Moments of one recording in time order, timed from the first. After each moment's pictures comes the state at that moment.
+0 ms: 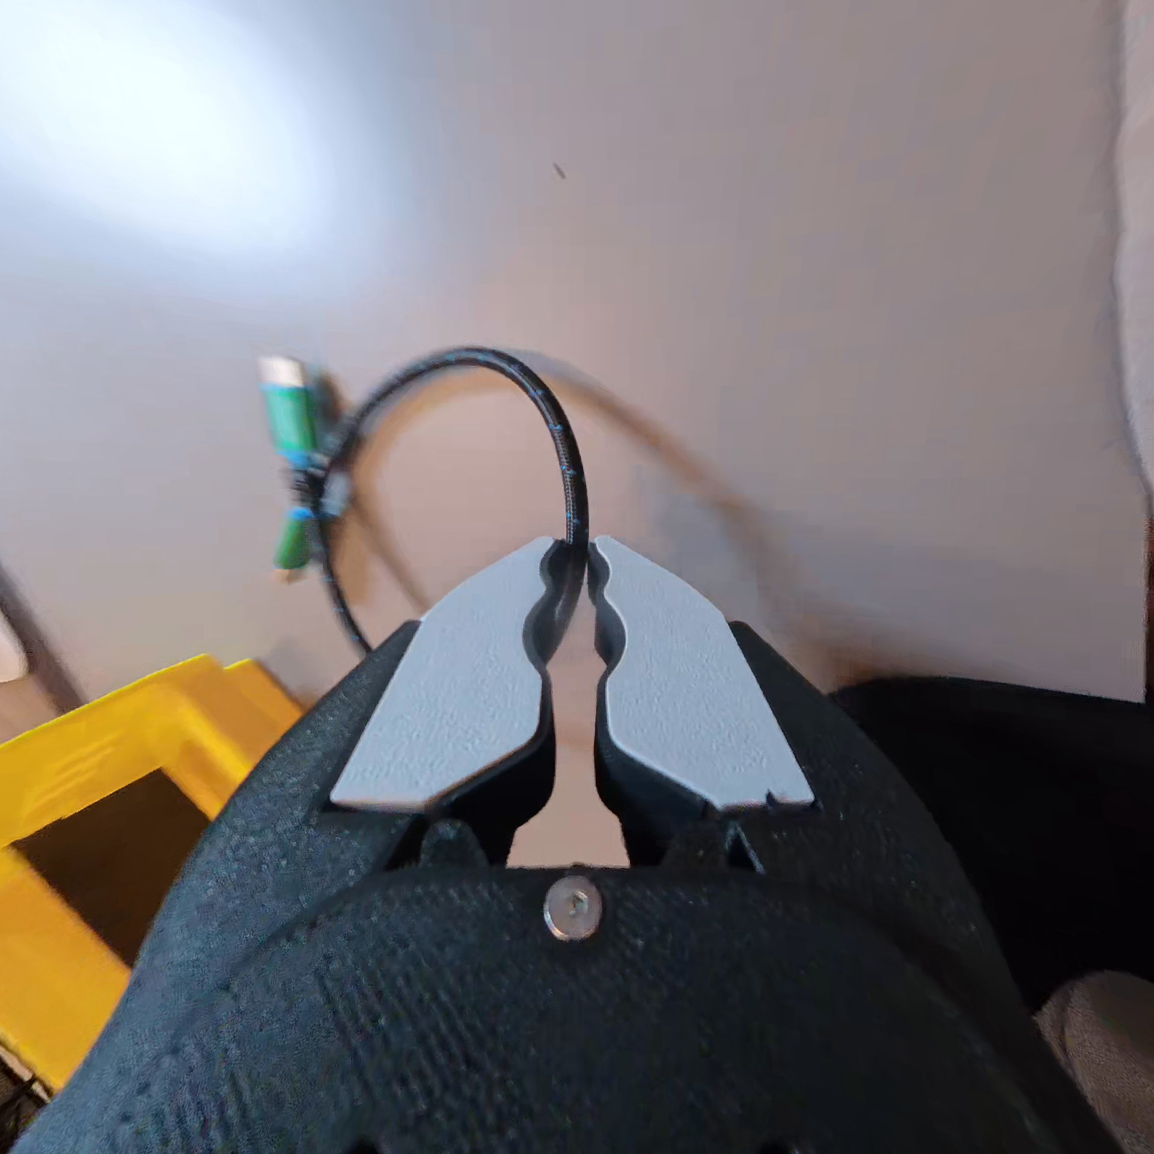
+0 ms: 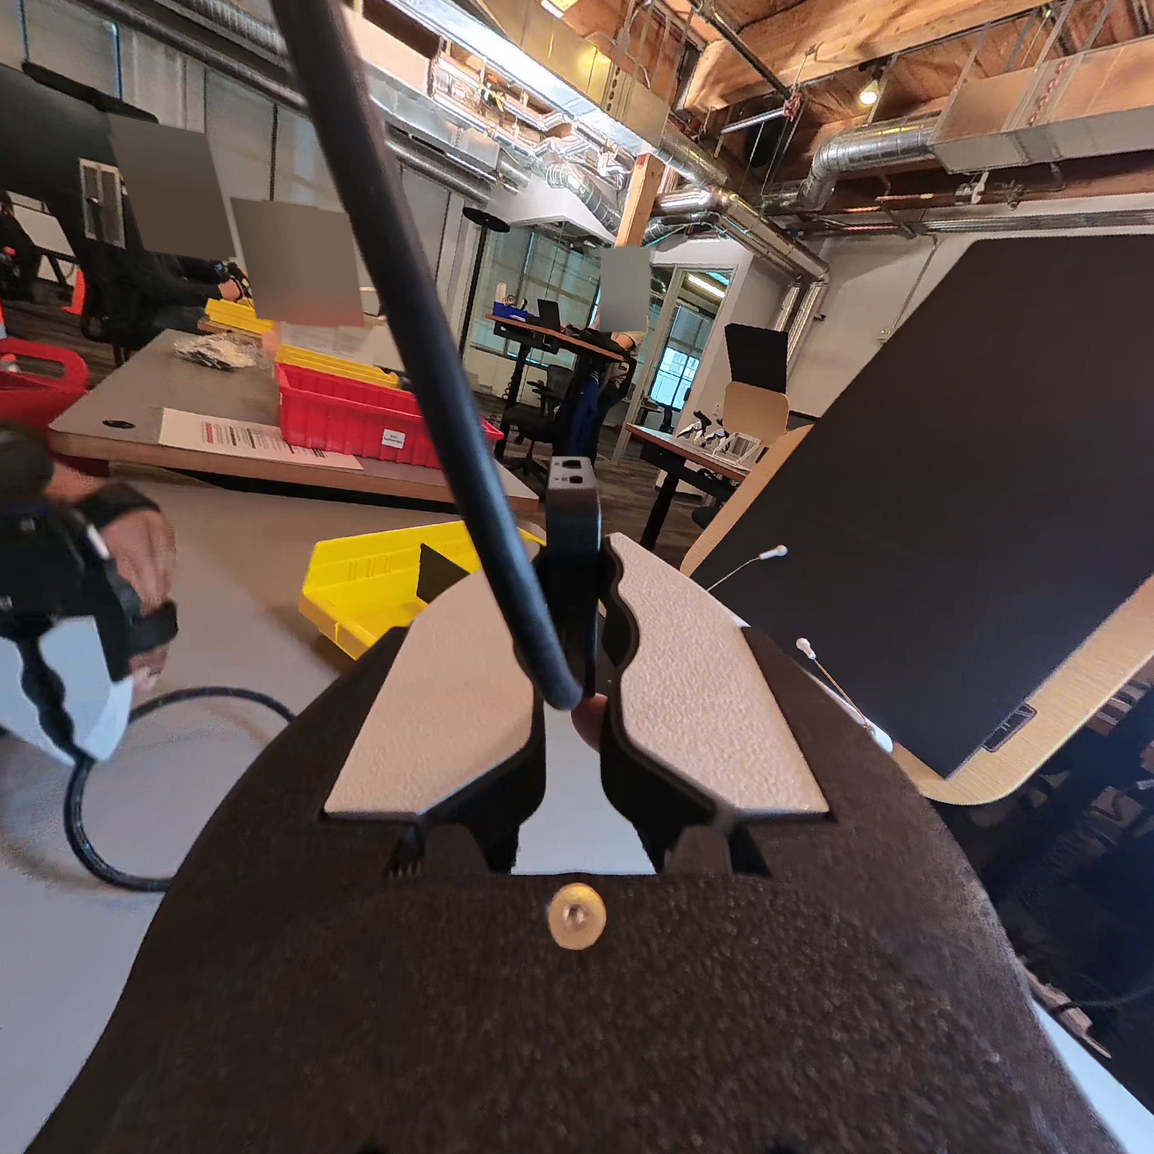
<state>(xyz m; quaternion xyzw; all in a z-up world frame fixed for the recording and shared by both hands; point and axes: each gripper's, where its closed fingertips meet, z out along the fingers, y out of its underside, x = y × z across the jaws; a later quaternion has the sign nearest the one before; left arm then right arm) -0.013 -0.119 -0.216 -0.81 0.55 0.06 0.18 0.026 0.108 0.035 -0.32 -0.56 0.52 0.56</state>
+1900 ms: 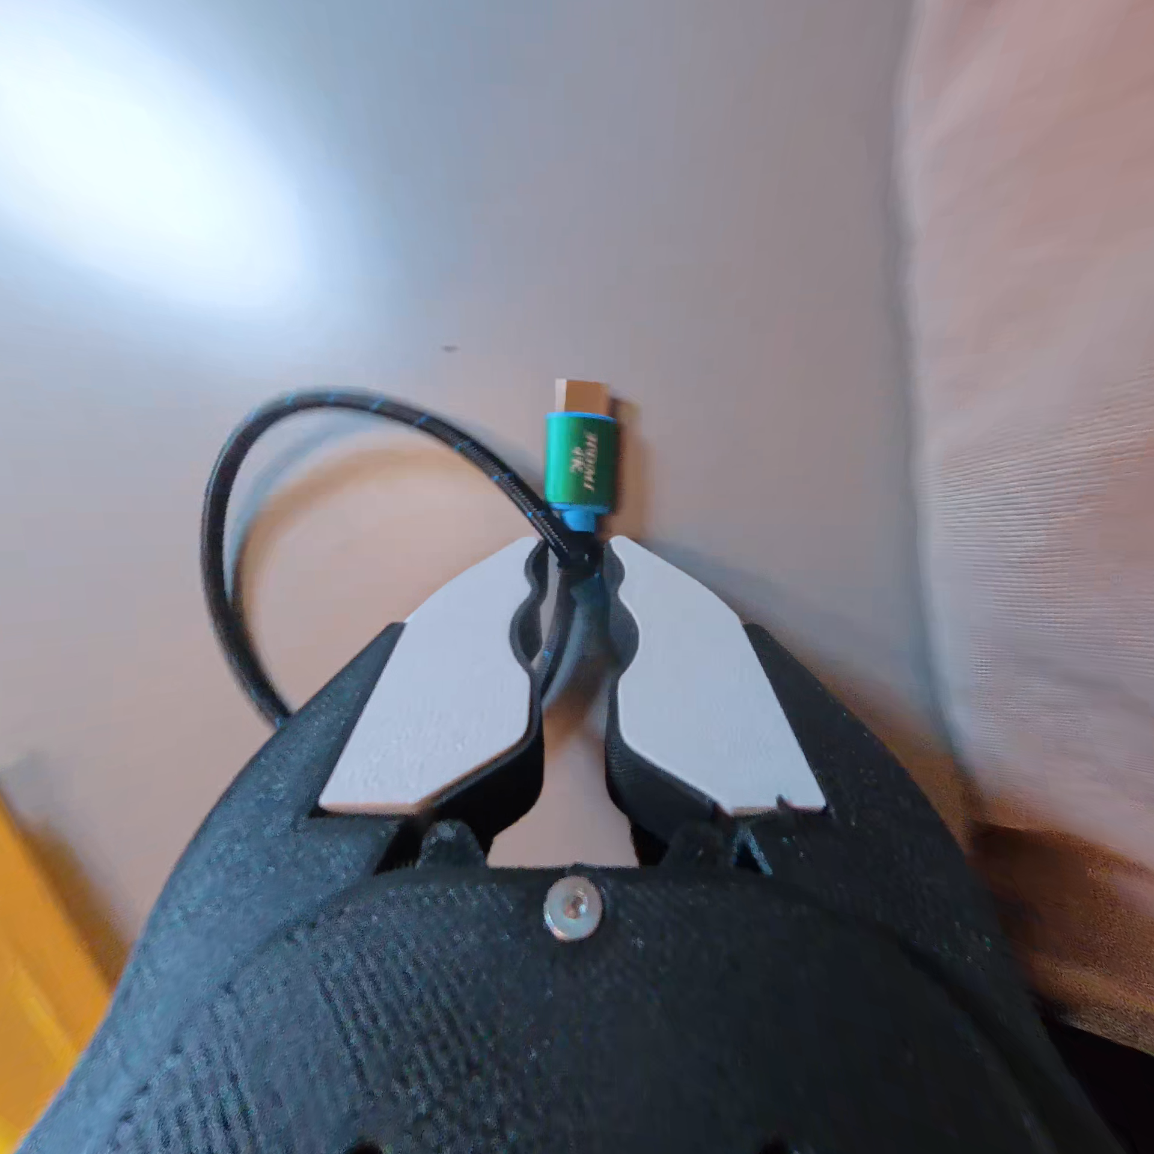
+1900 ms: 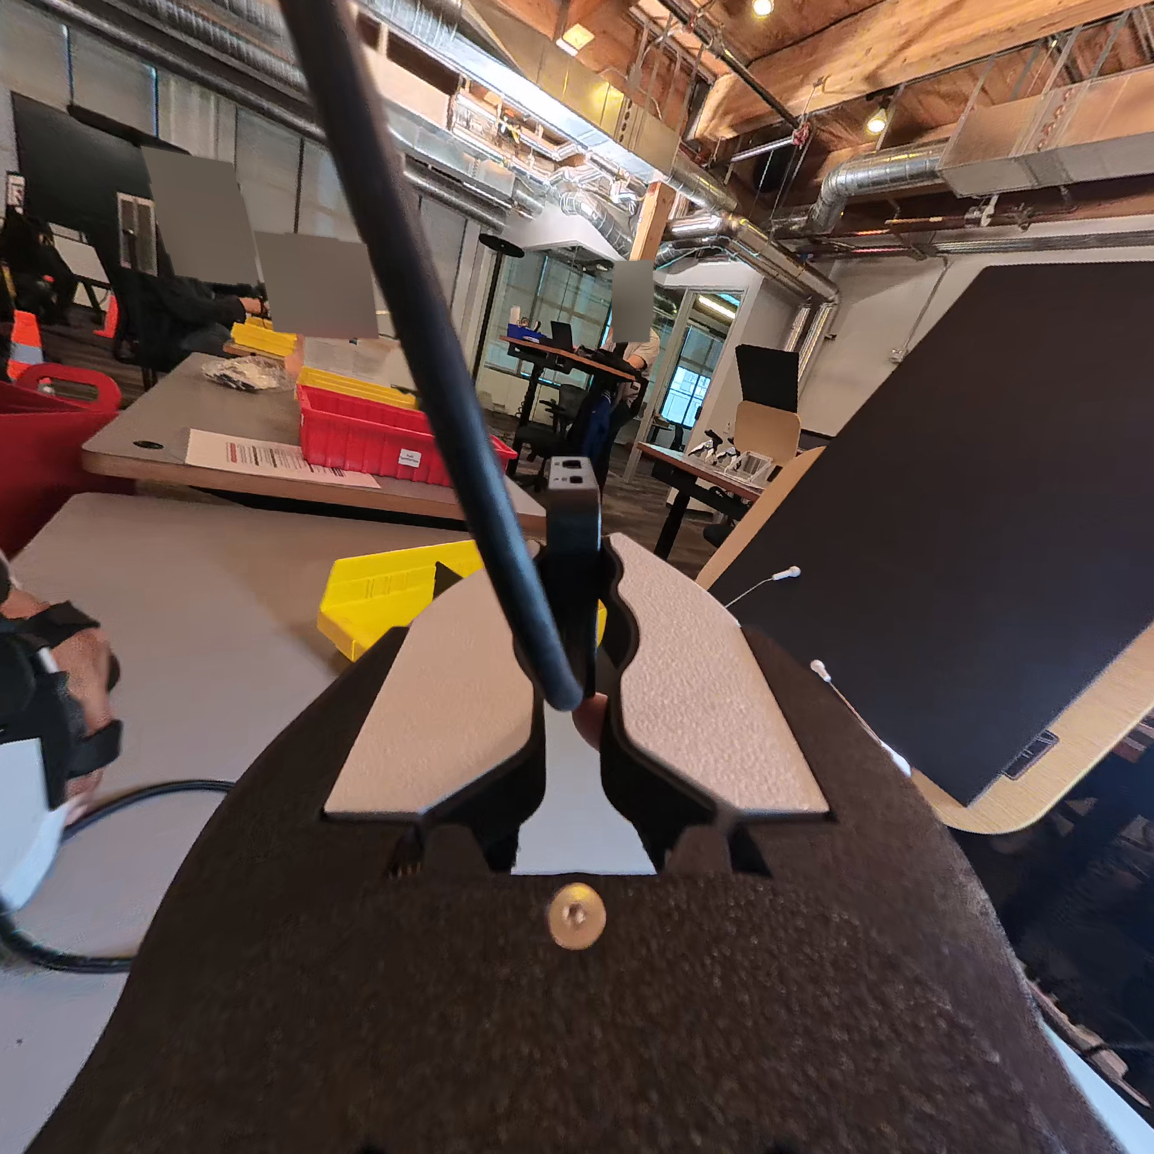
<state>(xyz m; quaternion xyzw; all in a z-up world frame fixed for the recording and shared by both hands) 0.051 -0.128 -0.256 -0.85 0.47 -0.02 0.25 0.028 0.101 0.042 -0.31 -0.56 0.53 0.56</state>
